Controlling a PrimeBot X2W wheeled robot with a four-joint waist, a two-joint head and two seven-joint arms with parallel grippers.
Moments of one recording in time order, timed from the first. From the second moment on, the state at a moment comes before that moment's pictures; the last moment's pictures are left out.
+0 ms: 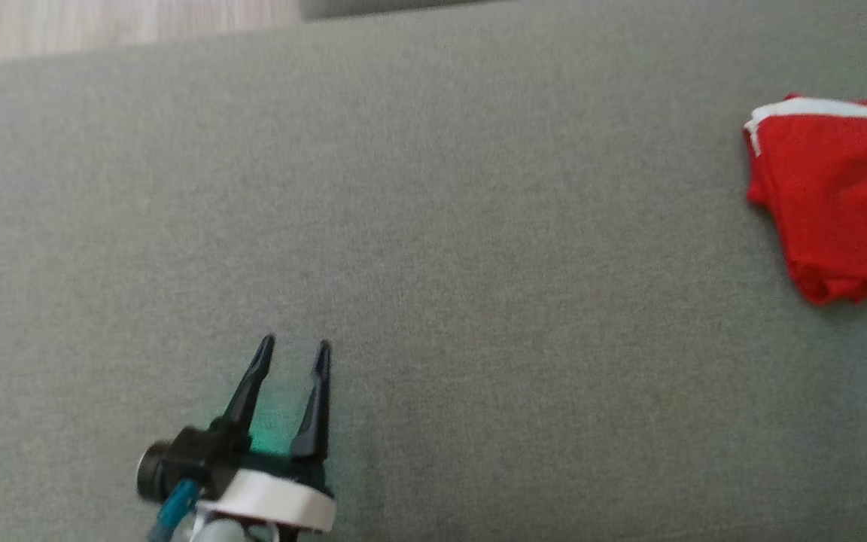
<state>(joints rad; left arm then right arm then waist) -0.06 0.06 -0.27 0.27 -0.25 -0.12 -0.25 -0.66 -0.39 -0.17 0.33 -0.01 0.12 0.37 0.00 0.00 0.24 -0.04</state>
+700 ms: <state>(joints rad) 0.11 0.05 -0.14 0.25 -0.21 -0.02 -0.25 0.10 -0.05 -0.05 0.23 0.04 0.12 -0.21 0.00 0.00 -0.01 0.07</state>
